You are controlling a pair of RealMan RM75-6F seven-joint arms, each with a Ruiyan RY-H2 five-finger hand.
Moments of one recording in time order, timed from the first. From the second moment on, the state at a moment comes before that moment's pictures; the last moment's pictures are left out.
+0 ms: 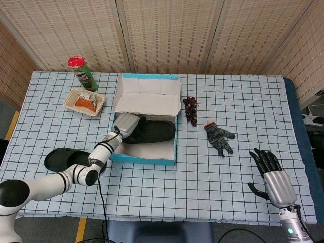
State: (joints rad) left arm -1.17 -1.58 -0.15 -1.17 0.75 0.65 0.33; right arm 0.09 -1.20 0.00 -1.66 -1.62 1.47 -0.08
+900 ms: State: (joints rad) left arm -1.11 -1.64 -0.16 -1.16 0.90 0.72 0.28; right arm 0.09 -1.21 -0.01 -1.66 -1.62 1.46 -0.09
